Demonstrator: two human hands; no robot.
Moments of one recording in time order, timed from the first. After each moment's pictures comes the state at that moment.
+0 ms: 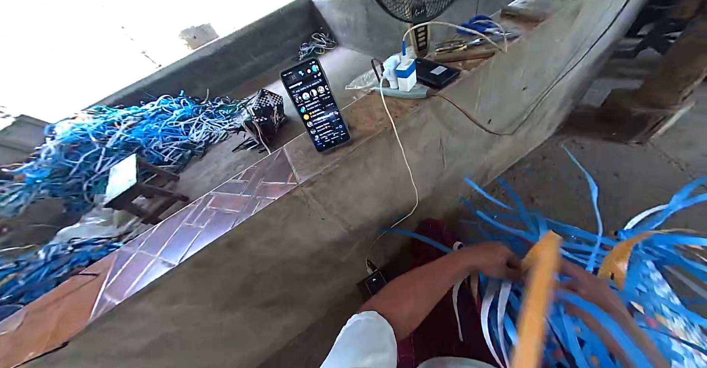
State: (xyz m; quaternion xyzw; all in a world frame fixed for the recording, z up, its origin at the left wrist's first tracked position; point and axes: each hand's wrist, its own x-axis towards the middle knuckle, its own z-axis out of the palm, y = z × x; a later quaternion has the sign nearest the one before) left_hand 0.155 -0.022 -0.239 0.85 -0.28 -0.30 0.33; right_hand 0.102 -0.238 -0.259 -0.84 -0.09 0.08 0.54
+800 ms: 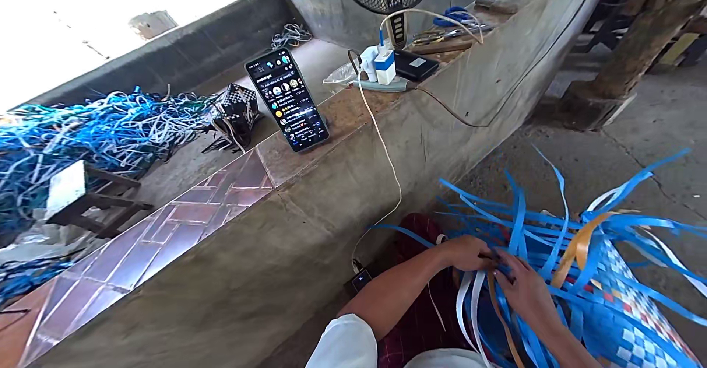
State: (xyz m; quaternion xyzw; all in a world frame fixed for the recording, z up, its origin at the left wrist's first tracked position) left_hand 0.155 -0.004 -0.263 0.83 -0.34 -0.29 0.35; right_hand 0.077 -0.177 -0.274 -0.91 -0.07 0.03 0.42
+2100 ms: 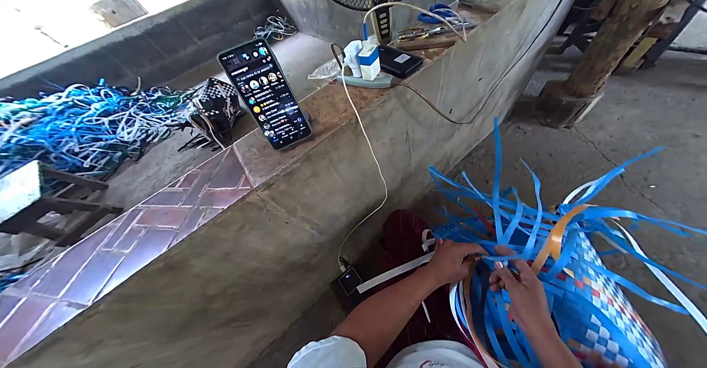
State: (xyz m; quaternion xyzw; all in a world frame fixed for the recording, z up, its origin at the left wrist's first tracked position) left_hand 0.113 -0.018 -0.306 0.83 -0.26 -0.08 0.49; right_hand 0.061 -0.185 -0.289 -0.68 0.13 0.01 0.72
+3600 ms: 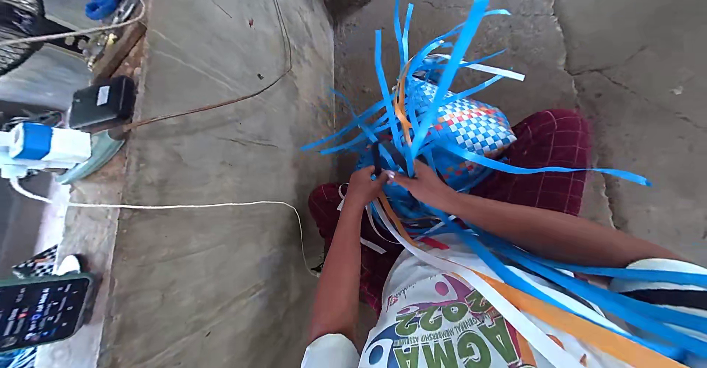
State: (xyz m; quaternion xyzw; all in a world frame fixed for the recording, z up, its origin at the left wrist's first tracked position) left_hand 0.147 -0.049 -0.249 0.89 -0.18 -0.35 0.24; right_hand 0.038 -0.201 -0.246 -0.69 0.16 0.08 0.70
